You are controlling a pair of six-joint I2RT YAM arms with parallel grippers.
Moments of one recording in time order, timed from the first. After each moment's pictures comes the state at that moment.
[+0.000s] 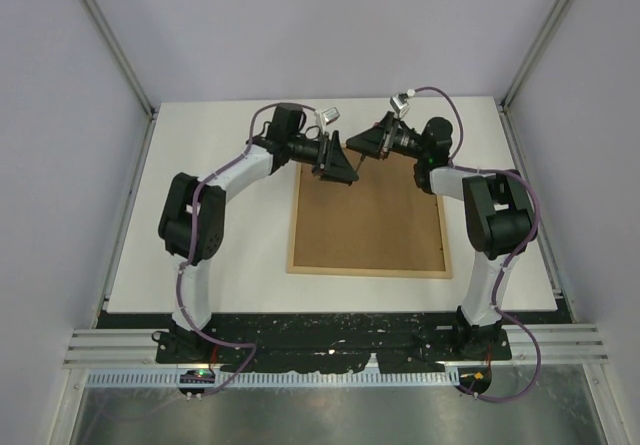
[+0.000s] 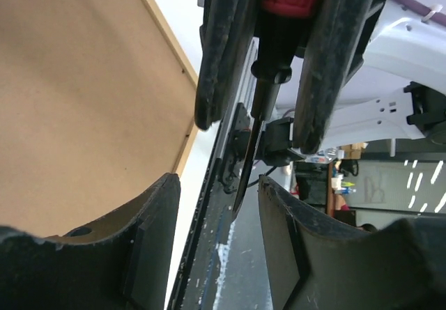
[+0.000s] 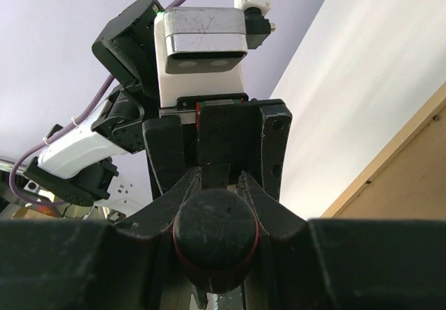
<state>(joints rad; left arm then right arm) -0.46 2.04 1.60 -0.19 1.10 -0.59 0.19 1.96 1.13 1.04 -1.05 1.29</state>
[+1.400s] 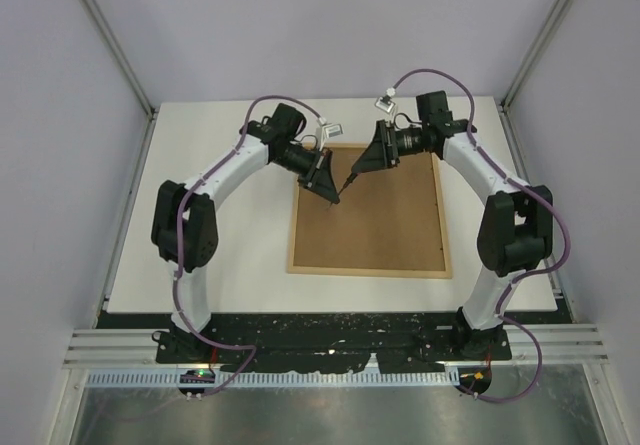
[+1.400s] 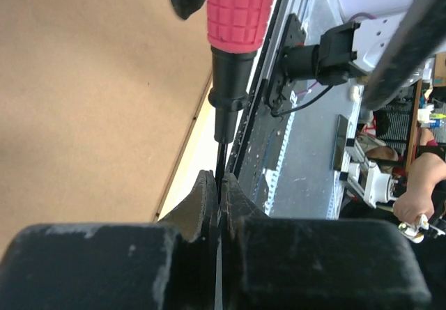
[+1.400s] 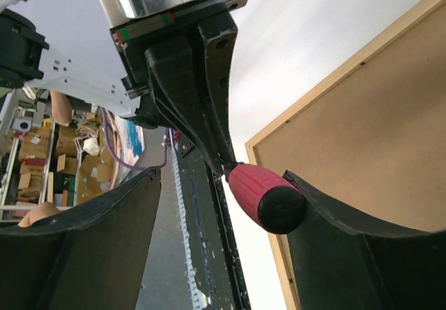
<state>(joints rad) -0.48 1.97 1.71 -0.81 1.03 -0.02 0.20 1.81 1.47 -0.44 -1.23 0.20</state>
